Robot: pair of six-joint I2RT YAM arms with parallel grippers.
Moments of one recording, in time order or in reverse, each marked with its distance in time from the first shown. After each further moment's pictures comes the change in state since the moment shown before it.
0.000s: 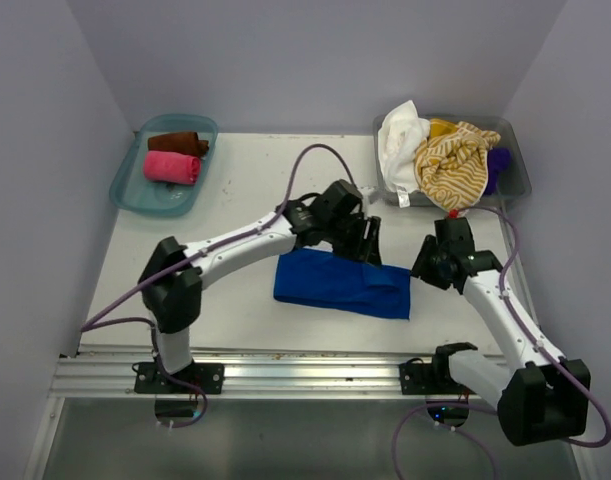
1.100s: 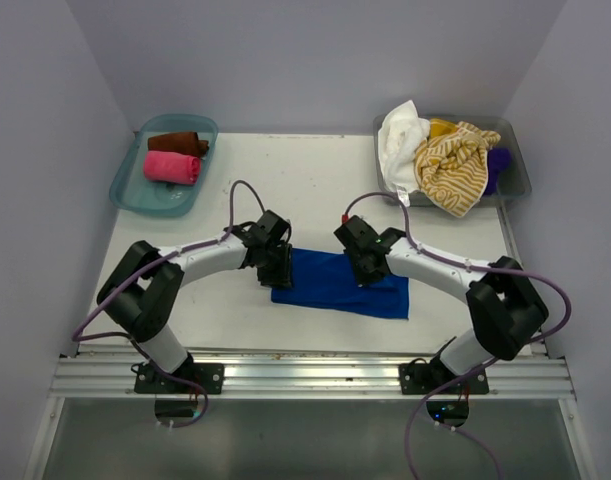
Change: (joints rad) left arm 0.309 -0.253 -0.687 0.050 -0.120 -0.023; right arm 0.602 0.509 0.269 0.028 0.201 -0.163
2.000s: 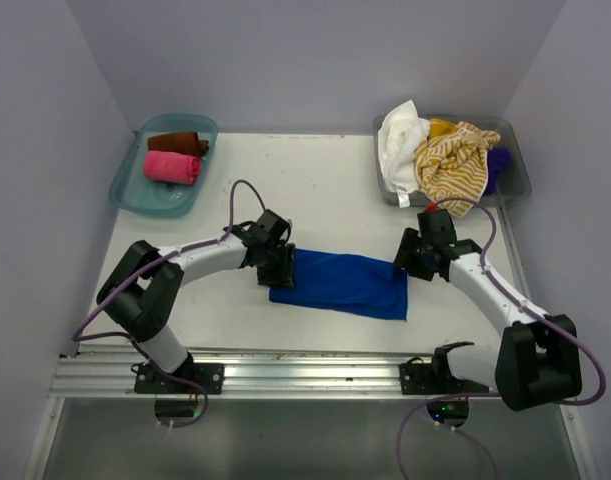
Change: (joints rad) left arm 0.005 0.005 0.000 0.003 0.010 0.031; right arm -0.512 -0.280 -0.219 0.135 -0.245 0.148
